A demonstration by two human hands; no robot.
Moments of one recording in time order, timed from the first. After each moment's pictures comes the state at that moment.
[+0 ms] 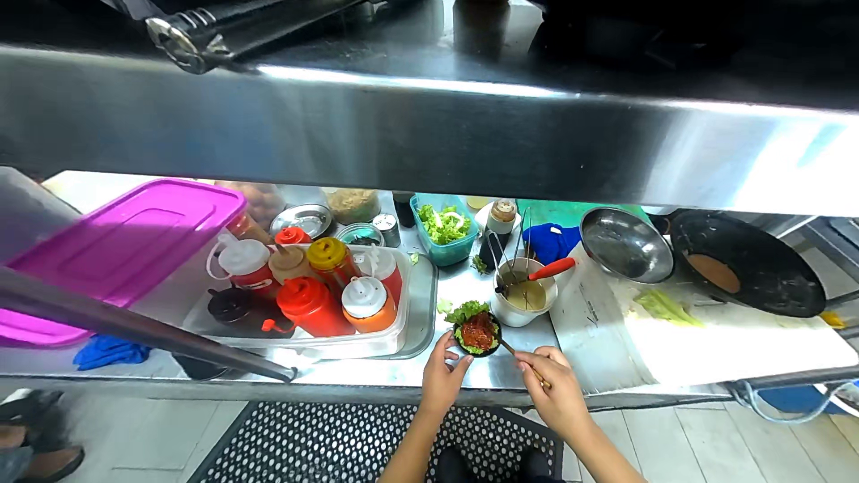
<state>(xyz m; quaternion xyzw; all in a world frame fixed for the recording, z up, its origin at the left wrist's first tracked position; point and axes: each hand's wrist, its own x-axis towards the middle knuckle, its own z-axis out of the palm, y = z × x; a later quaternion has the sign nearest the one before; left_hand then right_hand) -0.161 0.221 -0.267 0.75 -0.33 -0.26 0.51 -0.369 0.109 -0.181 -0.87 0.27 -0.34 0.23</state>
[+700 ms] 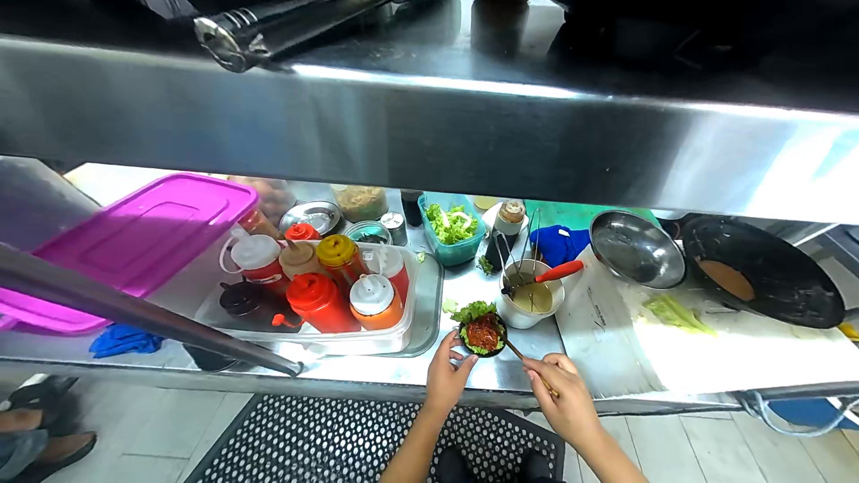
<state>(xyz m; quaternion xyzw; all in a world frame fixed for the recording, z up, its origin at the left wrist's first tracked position) -0.161 0.219 -0.271 0.75 -0.33 -0.26 0.52 -0.383 0.104 -0.190 -0.89 0.24 -0.34 0.20</state>
